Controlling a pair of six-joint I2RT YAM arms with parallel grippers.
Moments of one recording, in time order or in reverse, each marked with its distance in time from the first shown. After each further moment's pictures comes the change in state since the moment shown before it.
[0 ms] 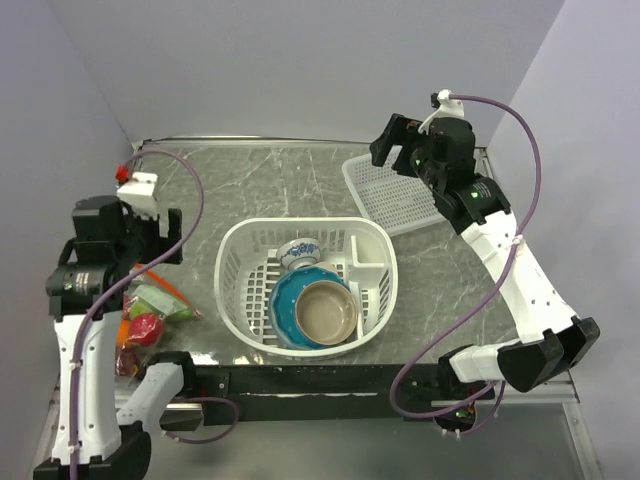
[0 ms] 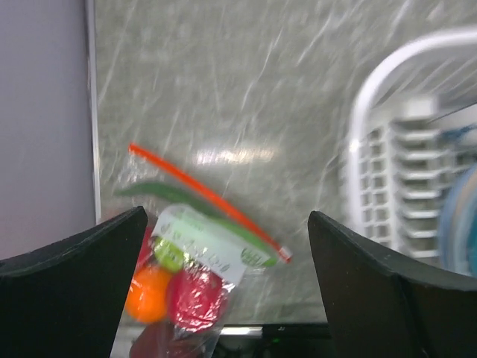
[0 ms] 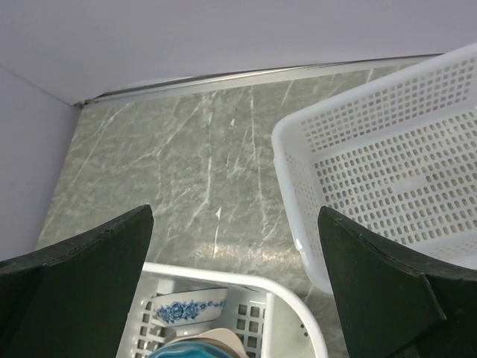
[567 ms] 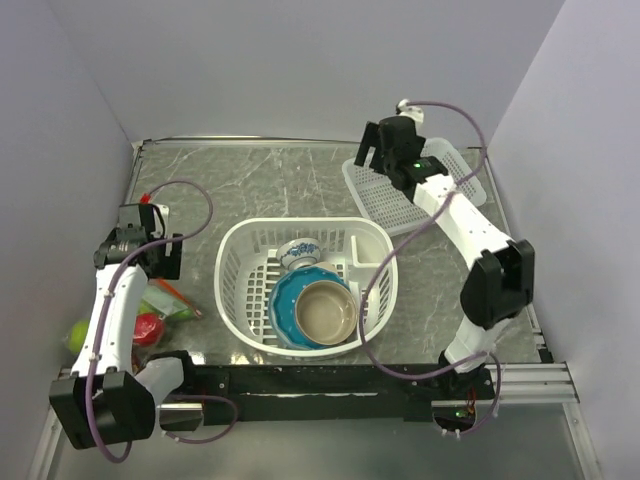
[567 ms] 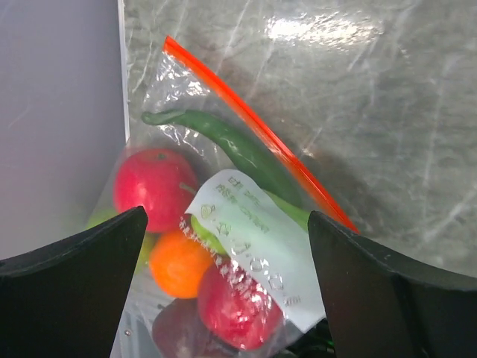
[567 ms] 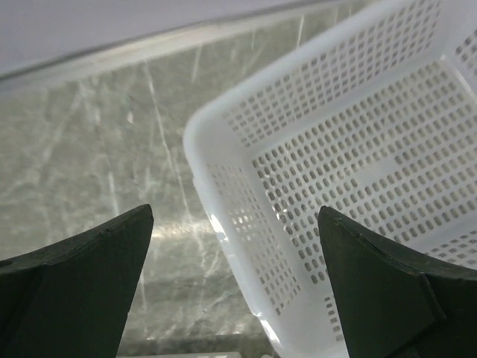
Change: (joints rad) left arm 0.089 0.182 -0.379 0.175 -0.290 0.066; right arm -0.014 0.368 0.064 0.078 0.197 0.028
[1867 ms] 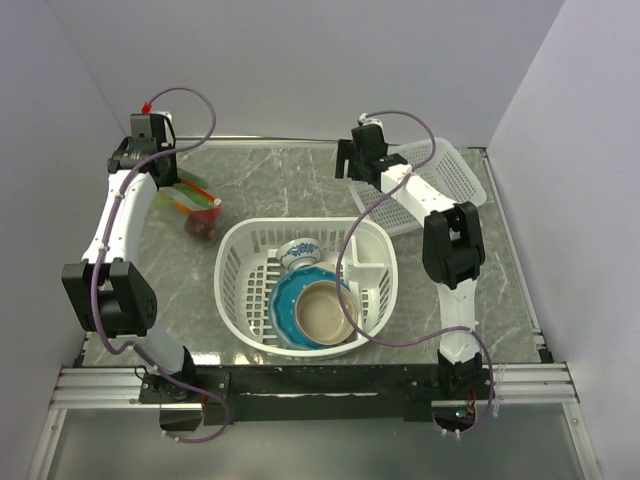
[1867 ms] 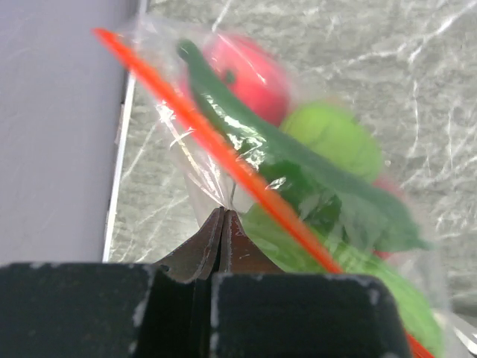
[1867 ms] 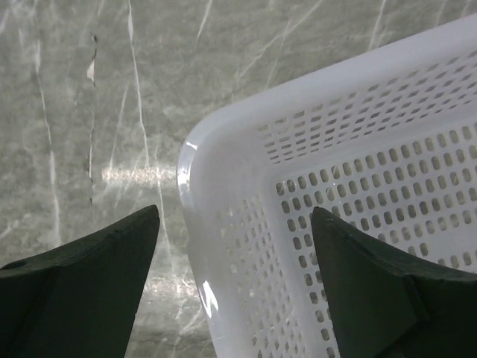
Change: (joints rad) left arm -0.090 0.602 0.687 0.136 0.011 -0.195; right arm 0.001 0.438 0.217 0.063 -0.135 -0.140
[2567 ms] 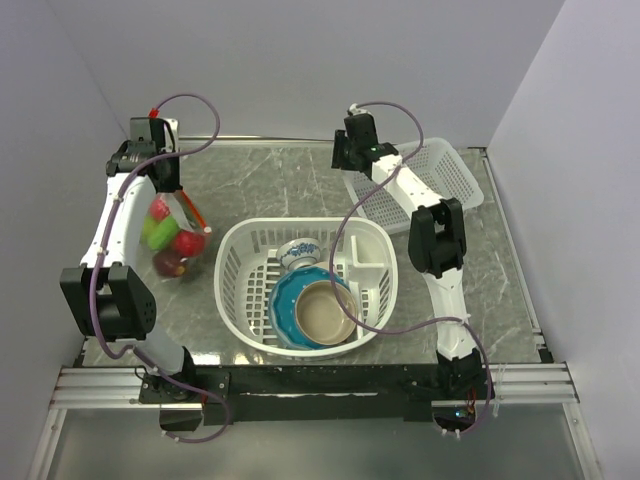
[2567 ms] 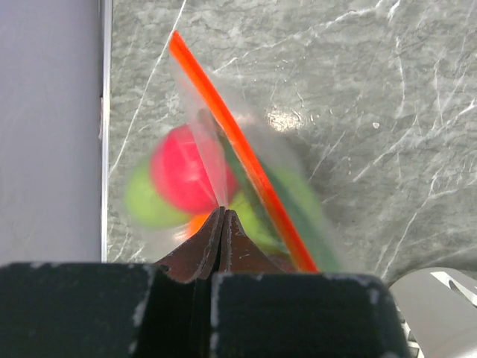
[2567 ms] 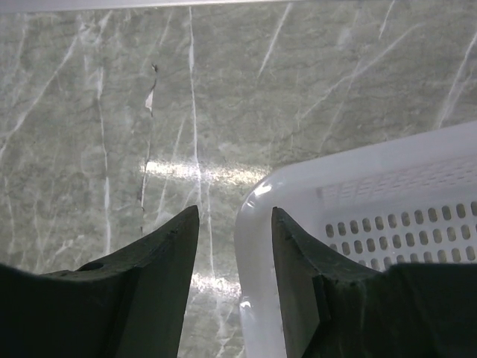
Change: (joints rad) left arm 0.001 -0.029 -0.027 -0.046 0.091 0.061; right arm 0.006 0.199 0.305 -0.085 -0.125 0.027
